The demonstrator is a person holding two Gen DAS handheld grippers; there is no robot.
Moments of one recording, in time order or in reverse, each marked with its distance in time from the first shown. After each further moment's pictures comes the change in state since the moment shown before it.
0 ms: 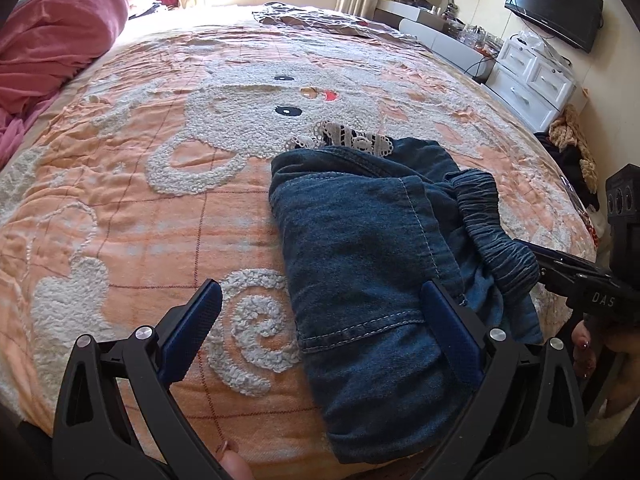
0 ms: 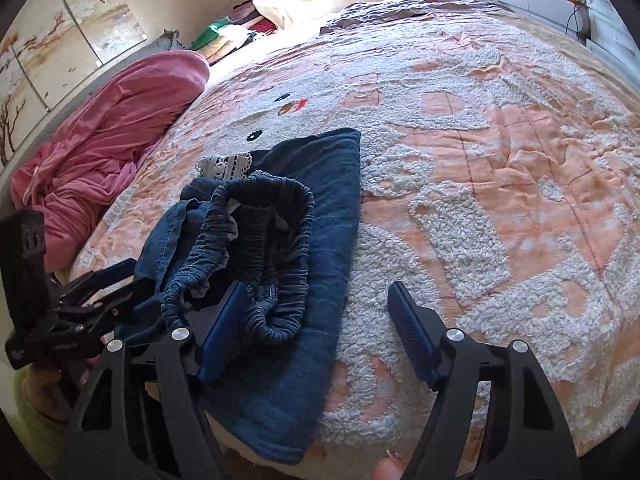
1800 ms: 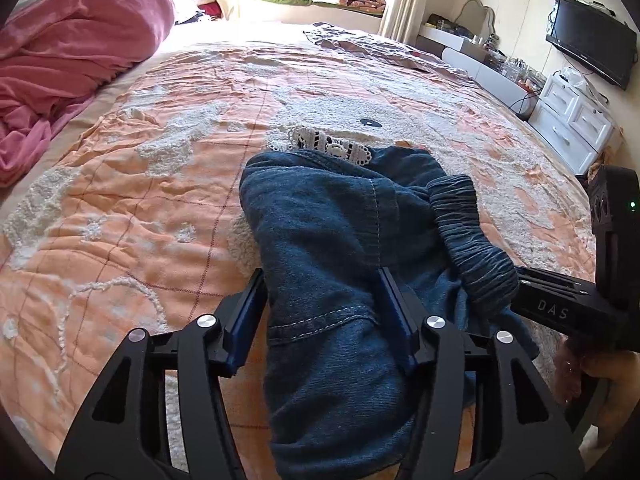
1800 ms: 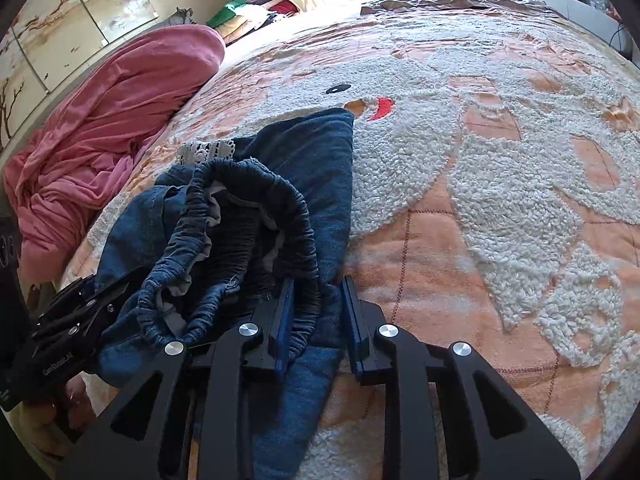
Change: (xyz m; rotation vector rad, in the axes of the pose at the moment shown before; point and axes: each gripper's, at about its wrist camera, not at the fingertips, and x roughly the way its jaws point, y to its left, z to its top) left arm 0.022 0.083 0.052 -0.082 -0.085 0.110; right arm 0.120 0.067 0.077 -0.065 0.052 0.007
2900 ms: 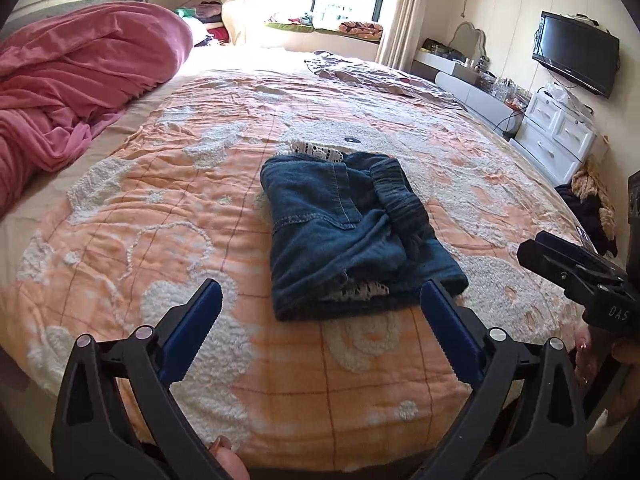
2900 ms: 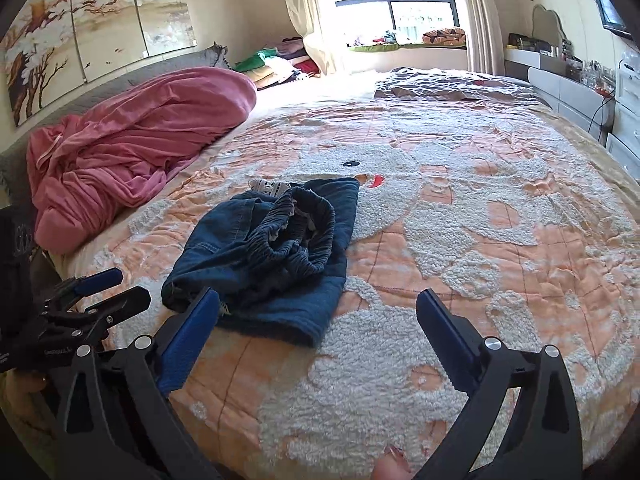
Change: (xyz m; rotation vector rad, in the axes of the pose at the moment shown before) left arm -0.105 -0.016 -0.055 -0.004 -0.096 0.000; right arm -0.139 0.031 -0.065 -0.157 -0.240 -0.058
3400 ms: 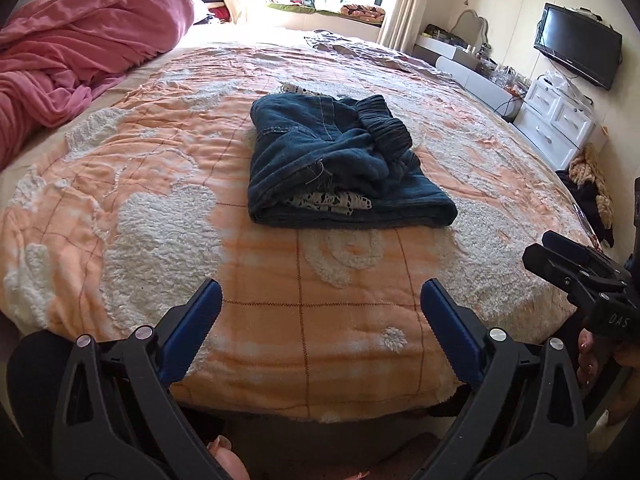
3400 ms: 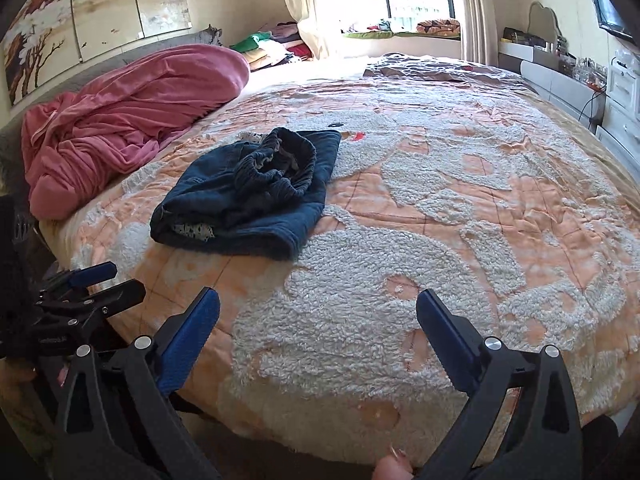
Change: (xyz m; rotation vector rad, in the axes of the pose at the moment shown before) left arm 0.001 -0.013 -0.055 -0.023 0.062 -0.007; right arm -0.015 -0.008 -0.055 -0.024 0.055 -0.051
